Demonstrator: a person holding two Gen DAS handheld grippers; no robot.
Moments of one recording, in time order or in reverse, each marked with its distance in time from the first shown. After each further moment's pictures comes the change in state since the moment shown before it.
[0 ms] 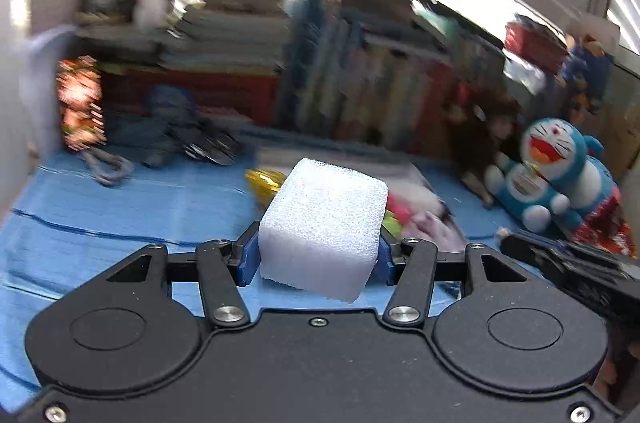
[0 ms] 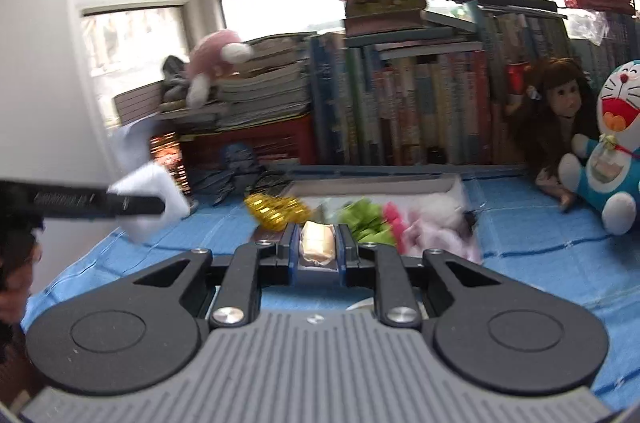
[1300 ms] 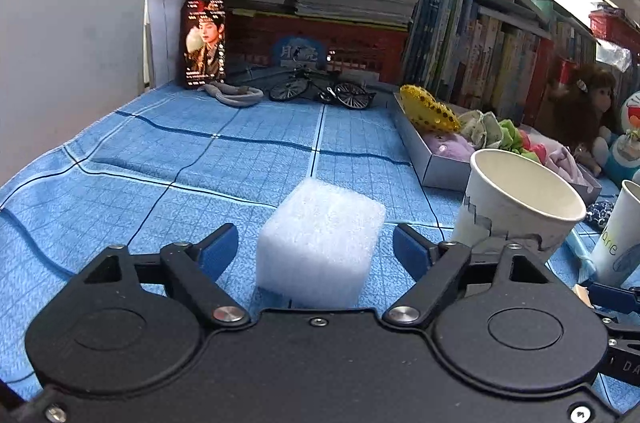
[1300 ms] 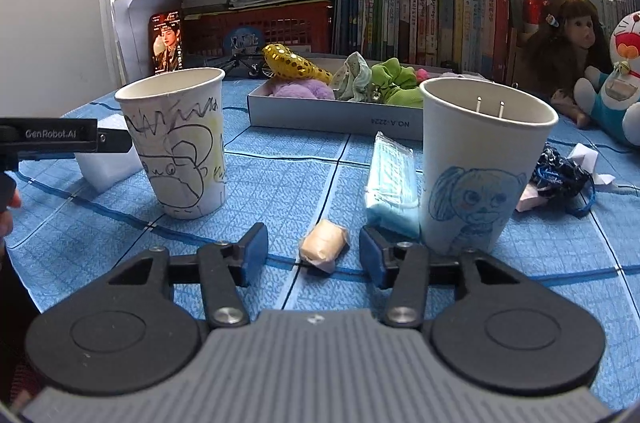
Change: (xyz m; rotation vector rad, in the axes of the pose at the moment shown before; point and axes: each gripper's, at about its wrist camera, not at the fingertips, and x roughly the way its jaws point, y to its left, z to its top) left arm 0.013 0.100 -0.156 -0.054 -0.128 0.277; right arm 0.033 0.072 -0.164 -0.158 0.091 -0.096
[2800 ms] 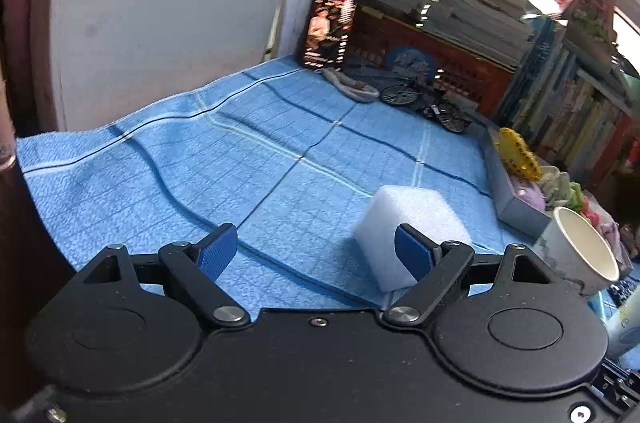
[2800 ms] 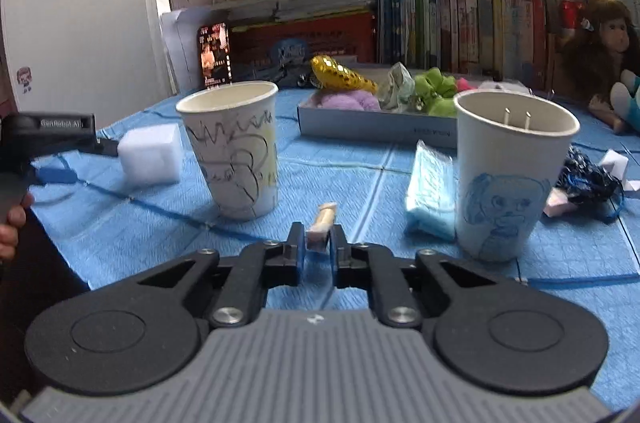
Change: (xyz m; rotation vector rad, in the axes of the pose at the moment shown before) left arm -0.041 0.057 -0.002 -0.284 0.015 0.183; right arm -0.021 -0.013 0.001 0.004 0.000 0.158
